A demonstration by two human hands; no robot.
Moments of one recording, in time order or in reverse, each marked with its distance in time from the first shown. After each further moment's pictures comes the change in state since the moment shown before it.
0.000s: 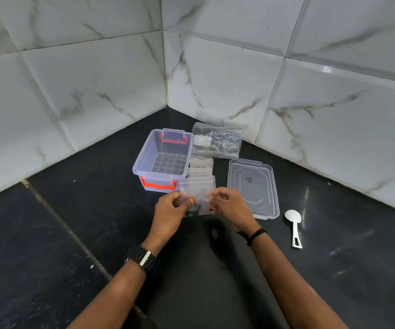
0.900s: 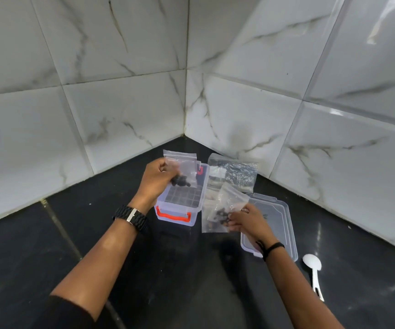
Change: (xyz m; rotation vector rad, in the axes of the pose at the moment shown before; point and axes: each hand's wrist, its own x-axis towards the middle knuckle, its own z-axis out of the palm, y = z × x) left_hand 0.094 0.082 -0.078 -0.126 0.103 0.094; right_hand 0.049 -0.022 -0.016 0.141 0.025 0.118
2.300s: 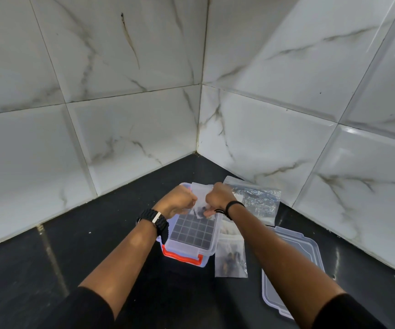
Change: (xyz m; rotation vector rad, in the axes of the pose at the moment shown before) left_hand 0.099 -0.038 0.014 0.304 -0.300 -0.375; right_hand 0.124 -0.094 0.108 -0.702 -0.052 -0.090
